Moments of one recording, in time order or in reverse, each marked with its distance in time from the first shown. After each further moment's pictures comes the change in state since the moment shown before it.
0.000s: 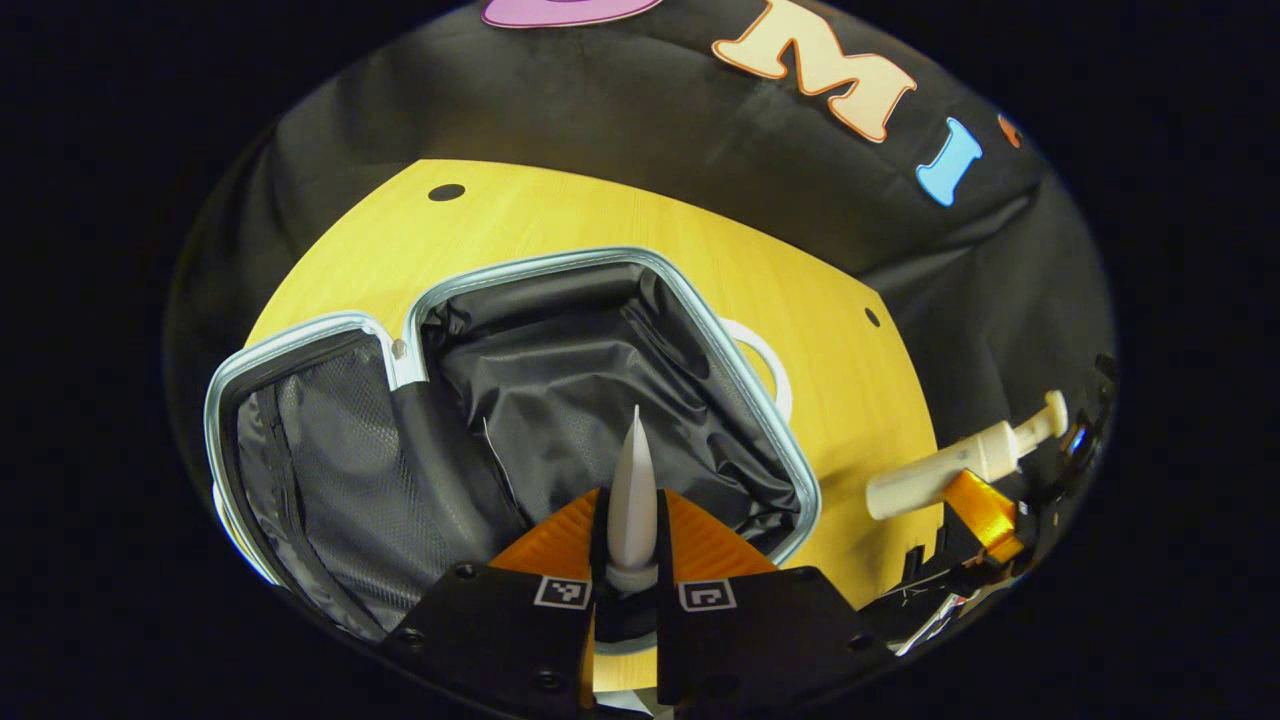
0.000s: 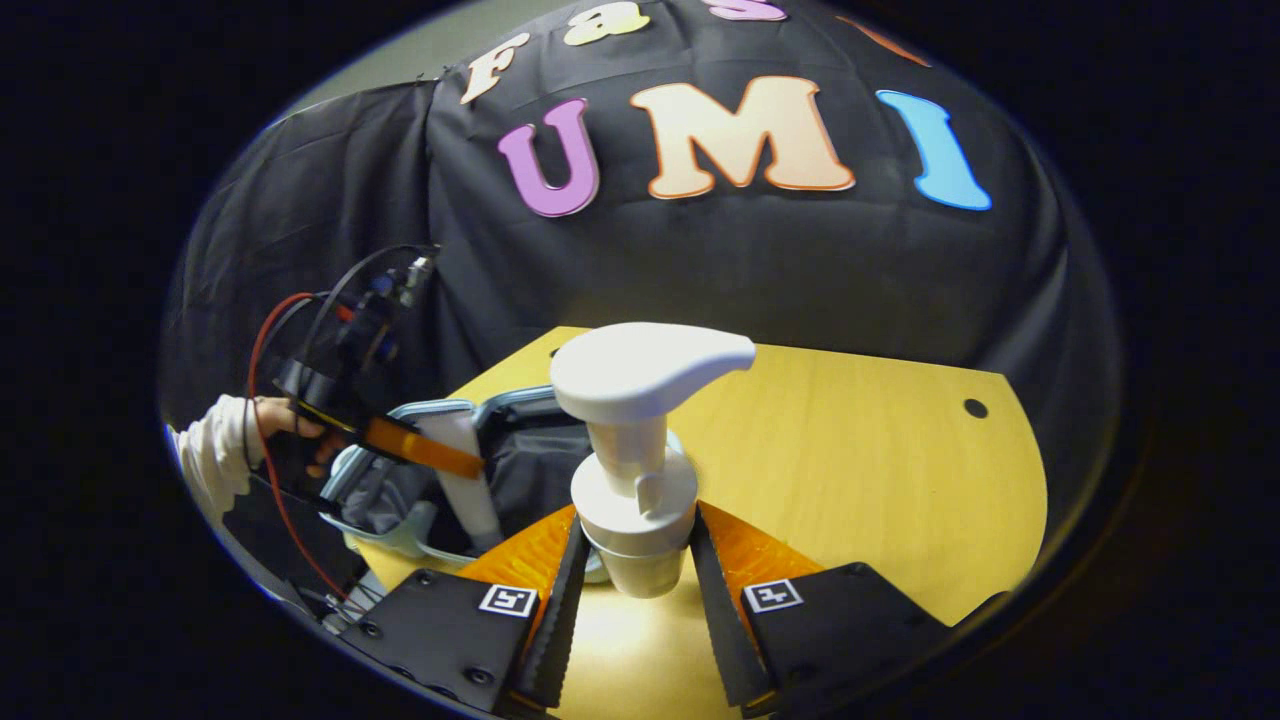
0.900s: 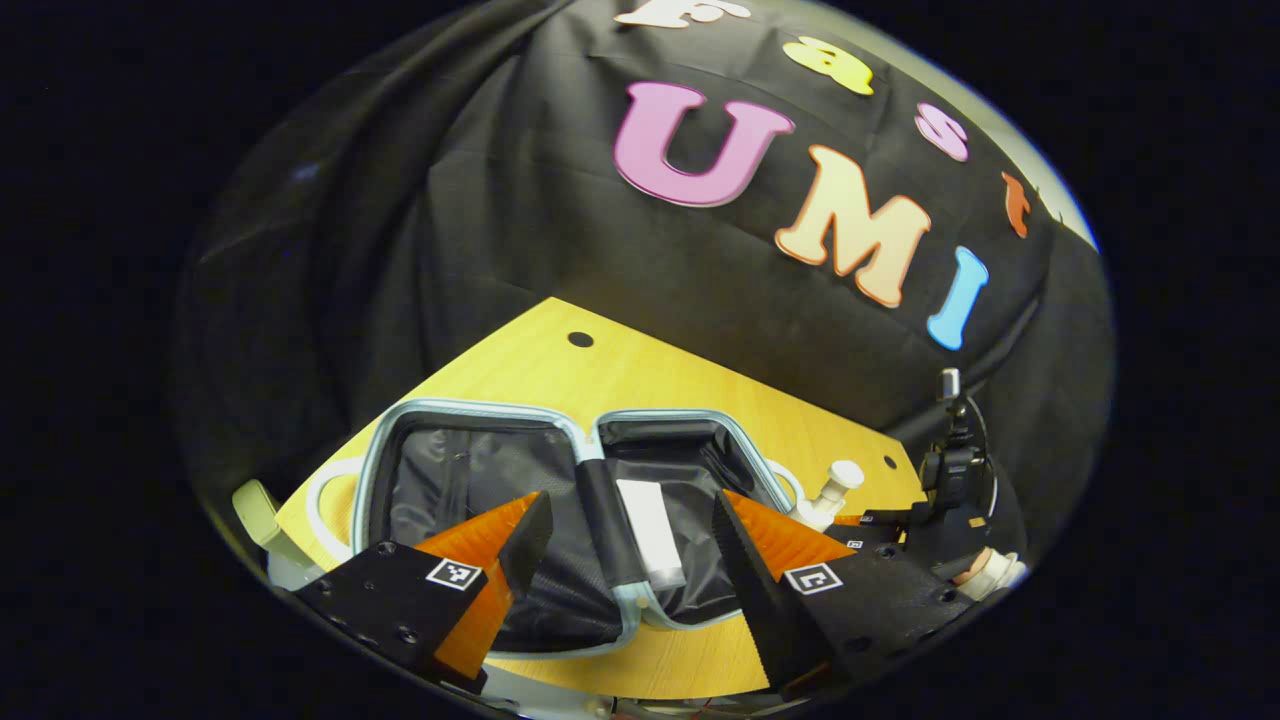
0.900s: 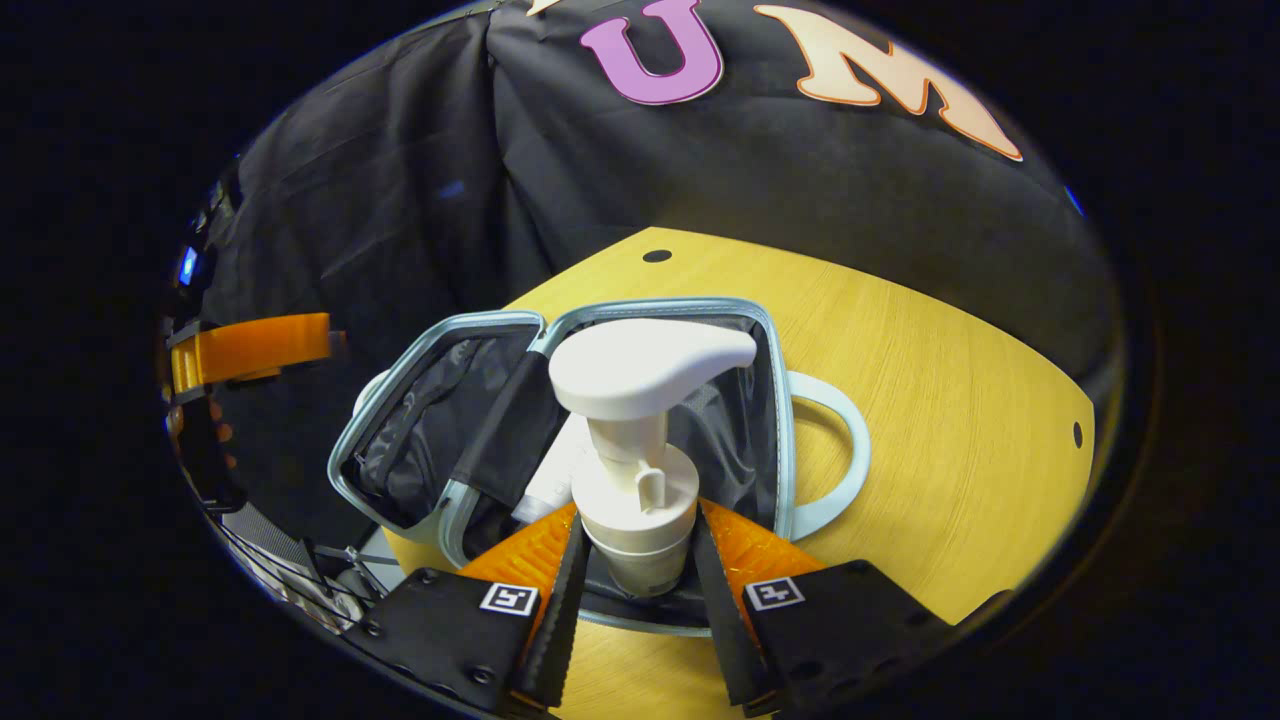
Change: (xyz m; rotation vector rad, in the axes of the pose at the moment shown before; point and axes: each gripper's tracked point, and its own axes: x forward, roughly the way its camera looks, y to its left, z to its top) left arm -0.176 0.059 0.009 -0.165 -0.565 0.178; right arm 0.120 0.092 -0.058 -0.127 0.306 0.156
